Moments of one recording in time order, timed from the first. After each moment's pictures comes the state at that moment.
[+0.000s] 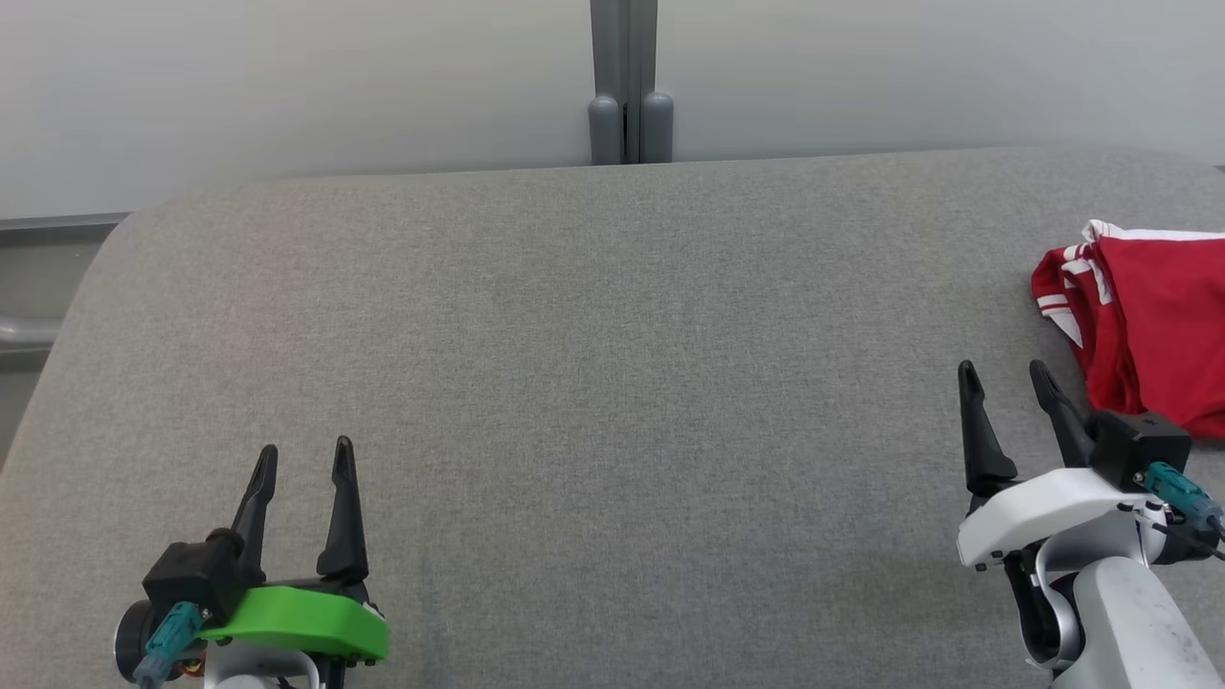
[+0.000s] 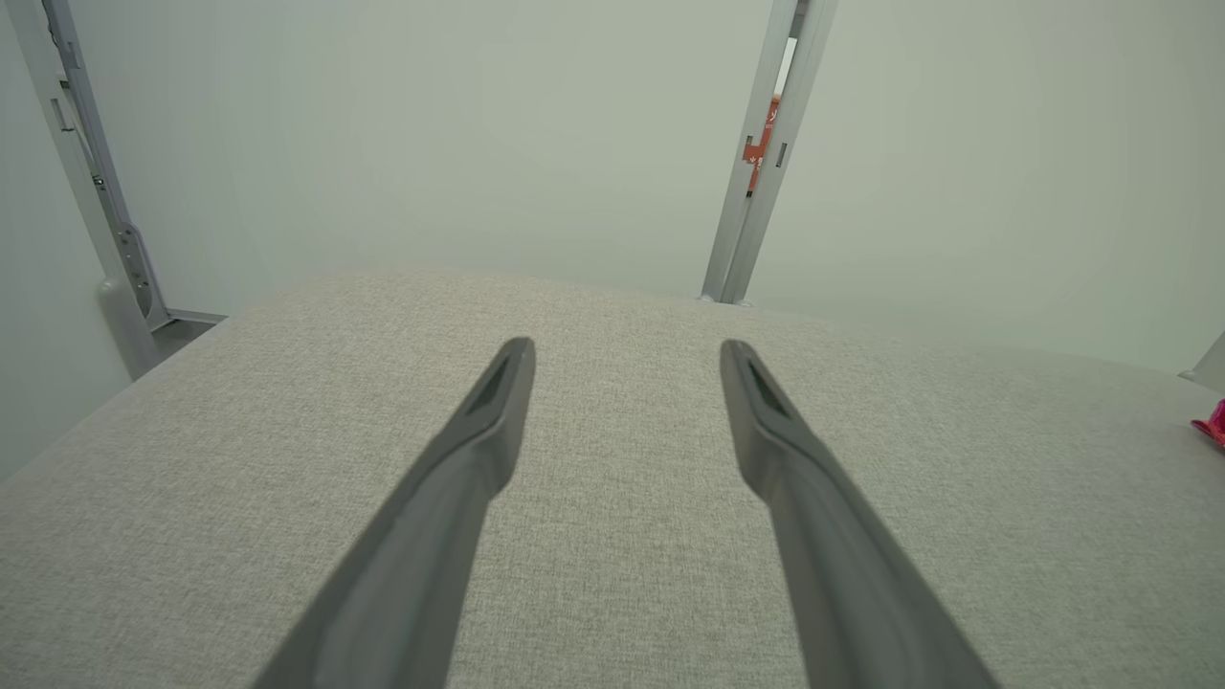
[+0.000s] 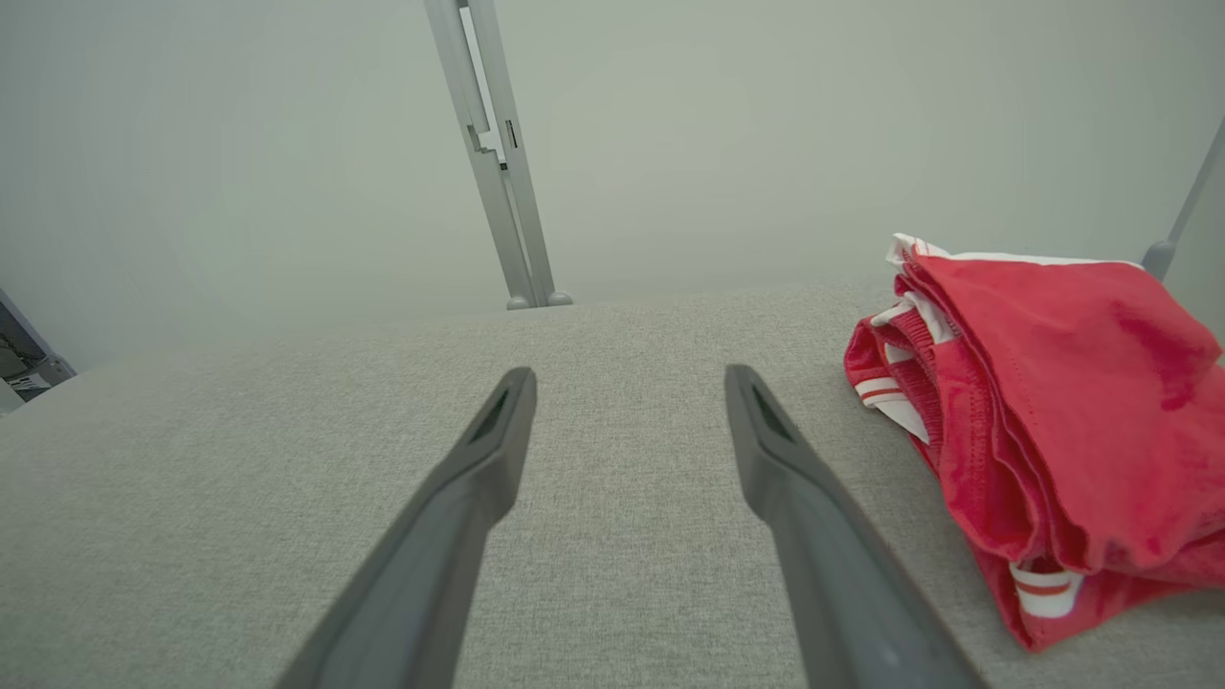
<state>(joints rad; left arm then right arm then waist) -0.07 0.05 0.00 0.26 -0.26 -0.13 -0.26 -0.19 -0.11 -0.04 0.33 0.23 0.13 -0.18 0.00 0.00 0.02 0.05</state>
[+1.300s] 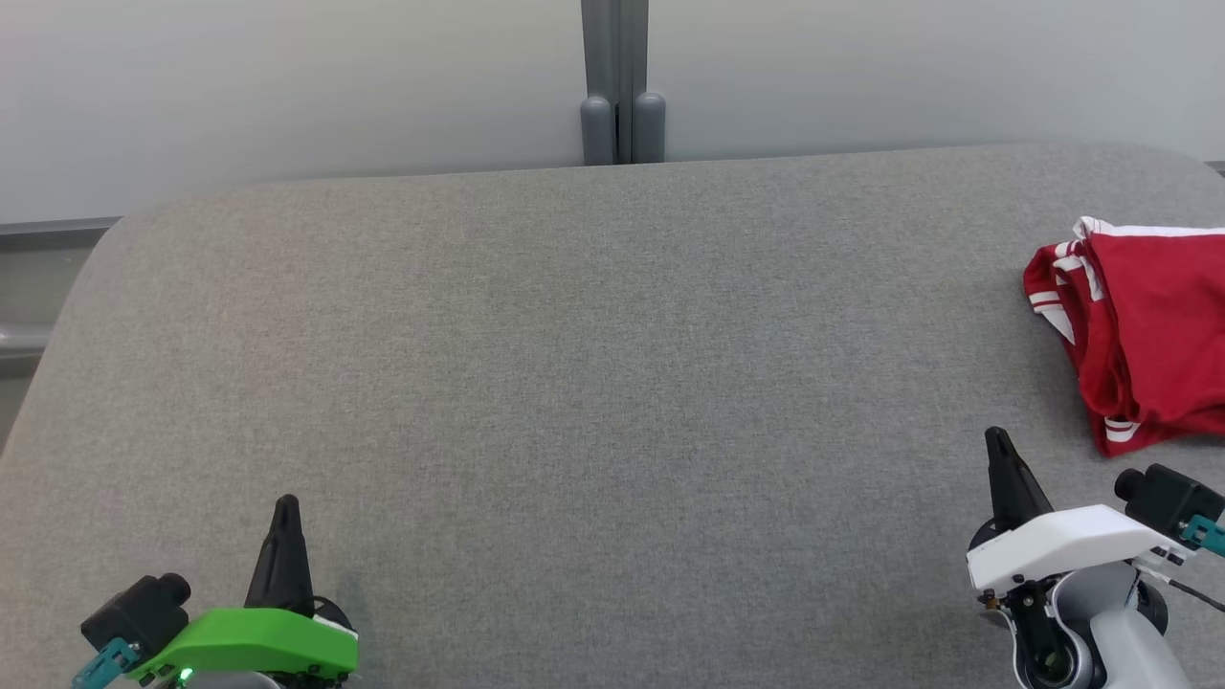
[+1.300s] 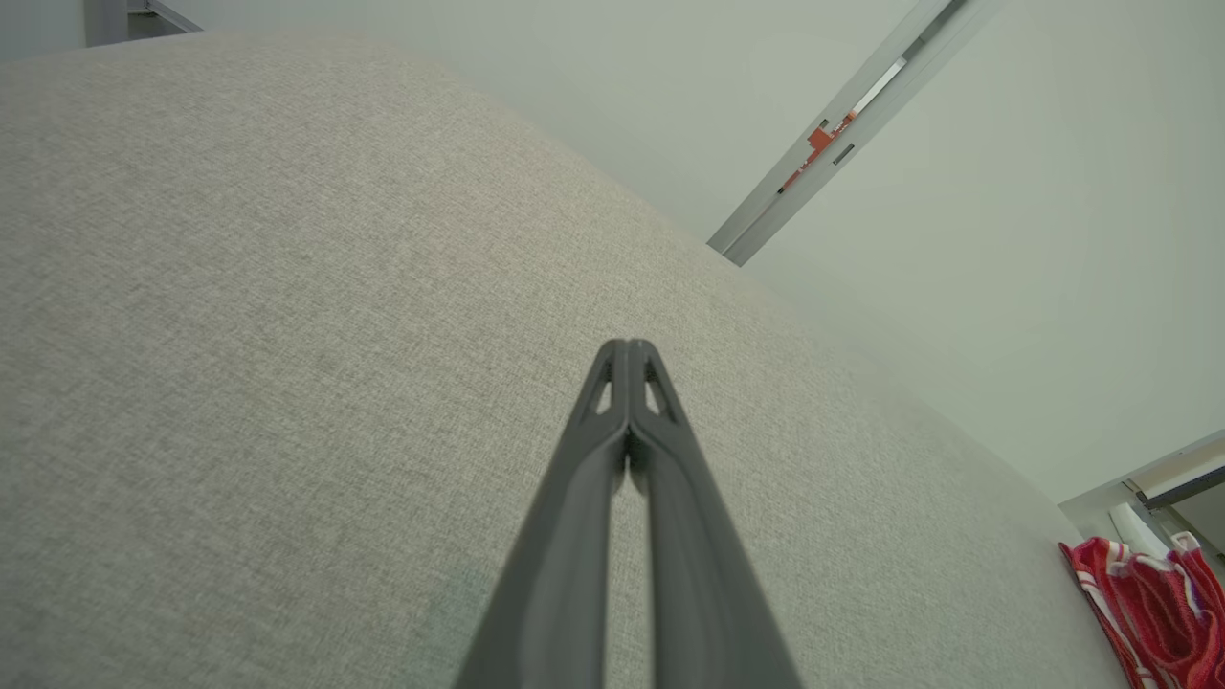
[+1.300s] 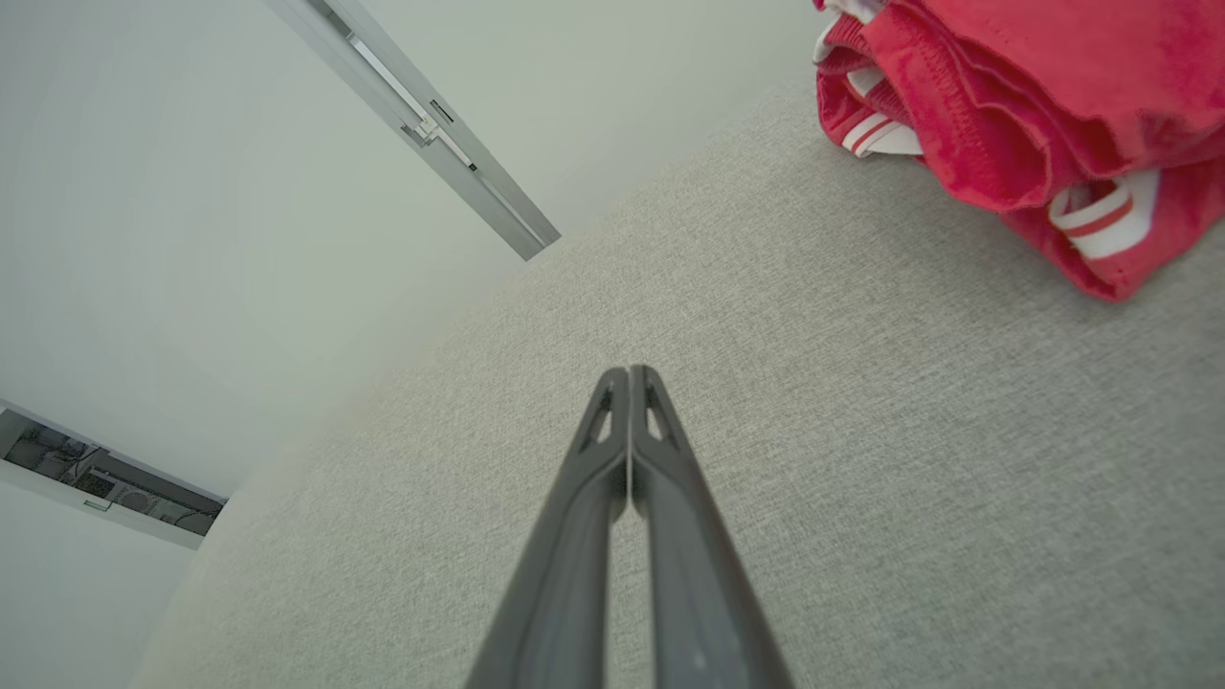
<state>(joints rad) -0.03 0.04 0.03 0.31 -0.70 -0.12 -0.13 -0.13 -0.07 -0.06 0.36 0.68 0.13 -0.08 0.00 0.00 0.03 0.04</state>
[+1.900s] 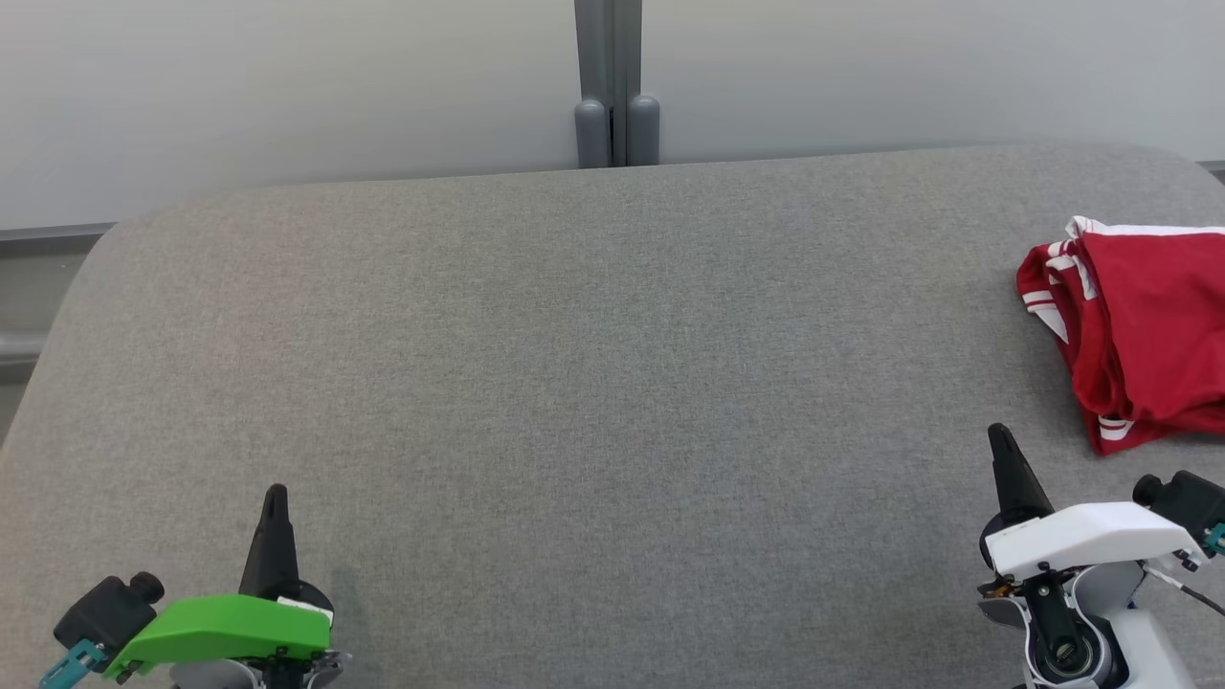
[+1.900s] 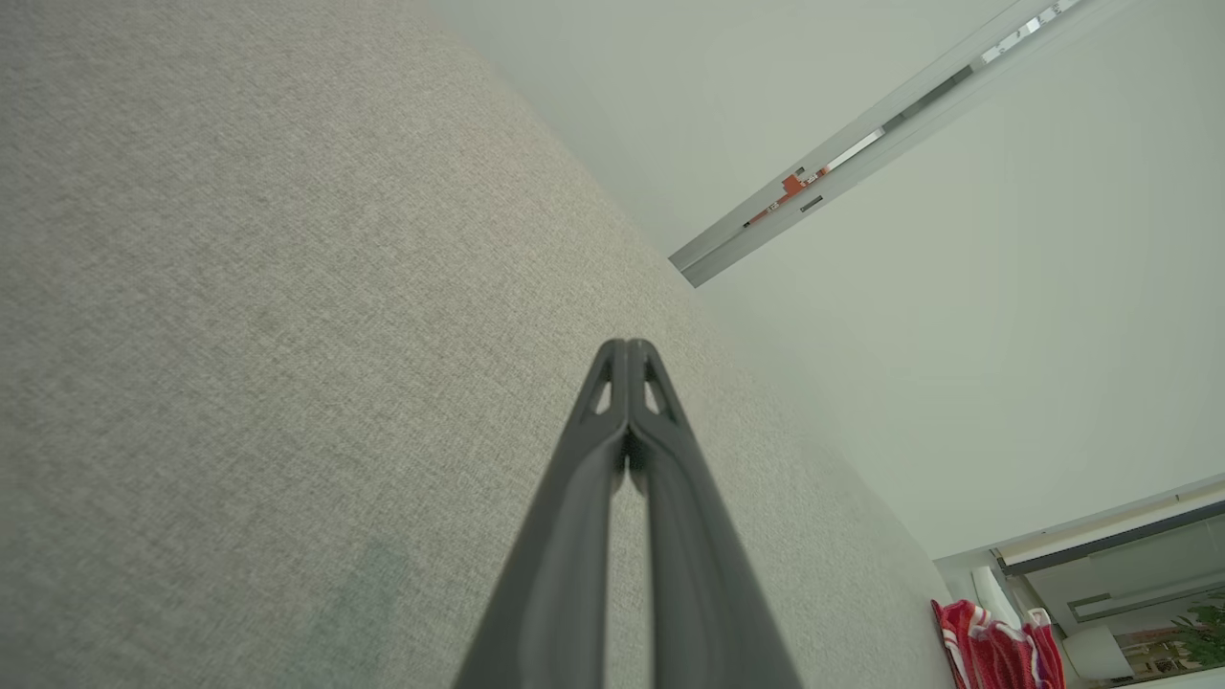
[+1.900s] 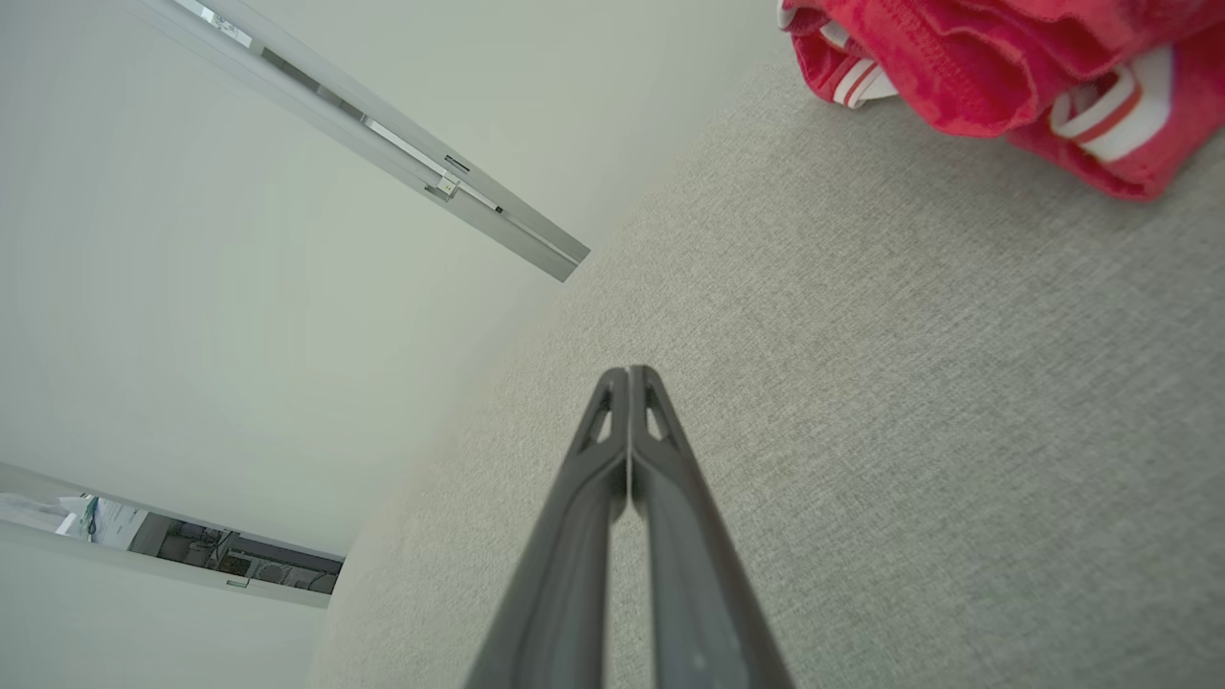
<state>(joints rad) -0.05 0.04 0.05 0.29 -0.93 -0.12 -0.07 -0.12 -0.07 -0.07 0.33 0.91 0.13 -0.03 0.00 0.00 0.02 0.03</state>
